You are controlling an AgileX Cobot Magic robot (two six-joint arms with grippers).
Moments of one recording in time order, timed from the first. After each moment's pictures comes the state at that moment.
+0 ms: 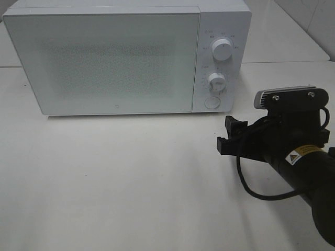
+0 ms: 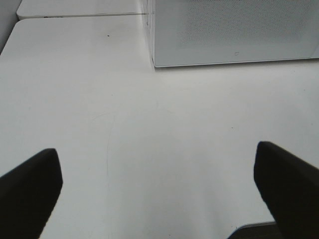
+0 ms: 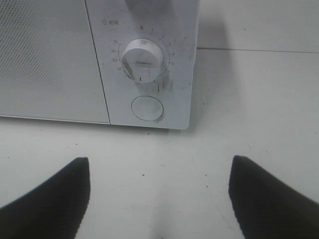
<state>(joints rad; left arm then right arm) -0.07 0.00 -0.50 -0.06 1.04 0.02 0.76 1.70 -0.28 0.70 -1.15 -0.18</state>
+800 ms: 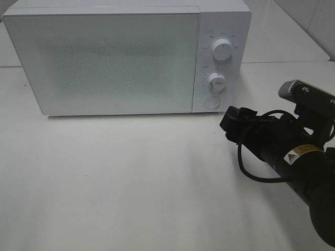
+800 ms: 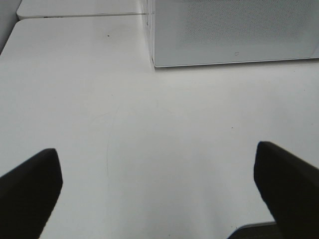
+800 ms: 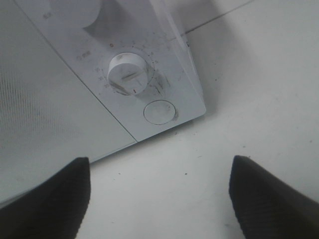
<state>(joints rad) -0.07 0.00 -0.50 -0.06 1.04 0.02 0.77 1.71 -0.29 0.71 -1.16 0.33</state>
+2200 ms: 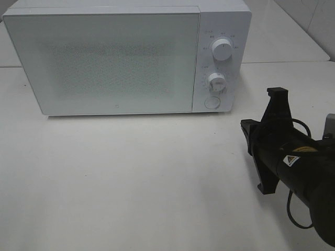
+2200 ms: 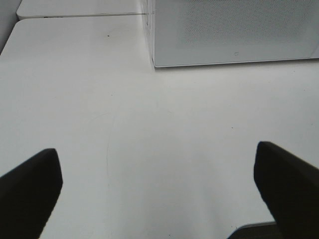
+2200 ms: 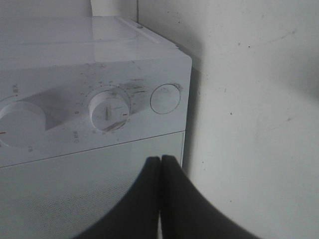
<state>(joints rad) -0.07 0.00 -0.50 -0.06 1.04 0.02 0.77 1.71 -0.29 0.72 -1.11 1.39</state>
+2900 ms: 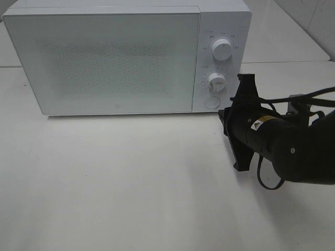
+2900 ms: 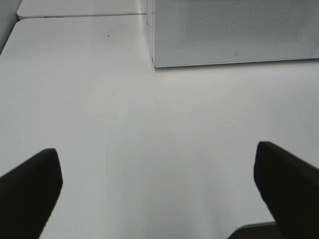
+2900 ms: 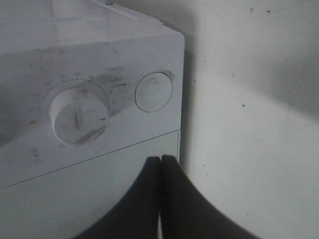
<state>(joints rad) -0.07 0.00 -0.50 -0.06 1.04 0.02 0.62 1.81 -0.53 0.59 -0.85 1.39</state>
